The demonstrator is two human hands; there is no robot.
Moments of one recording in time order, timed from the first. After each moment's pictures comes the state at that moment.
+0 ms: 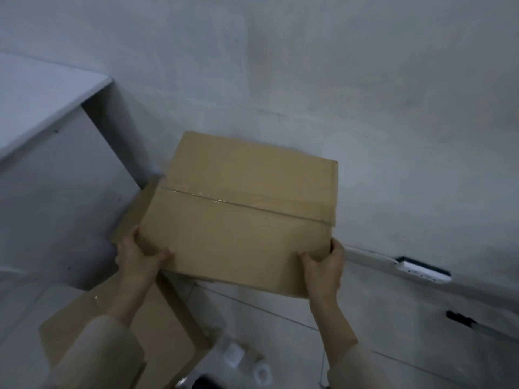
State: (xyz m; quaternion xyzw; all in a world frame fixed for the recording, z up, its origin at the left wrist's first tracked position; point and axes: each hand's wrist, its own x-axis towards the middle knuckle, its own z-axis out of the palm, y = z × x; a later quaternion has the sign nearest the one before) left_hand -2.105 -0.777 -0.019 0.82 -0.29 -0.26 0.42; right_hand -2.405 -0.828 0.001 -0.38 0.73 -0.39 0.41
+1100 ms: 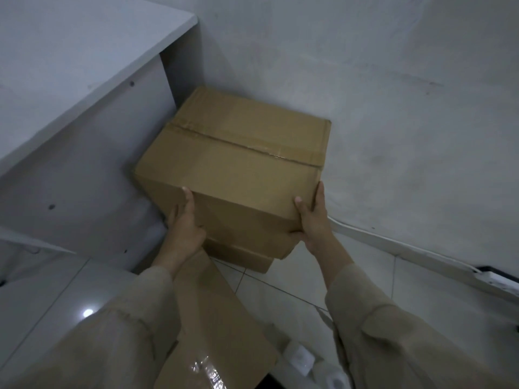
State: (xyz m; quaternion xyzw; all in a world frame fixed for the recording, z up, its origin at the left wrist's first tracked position) left_hand -1.918 -0.812 -0.101 0.80 -0.41 -0.33 0.28; right_hand -2.135 -0.897 -0.073 -0.37 0.58 -0.38 0.62
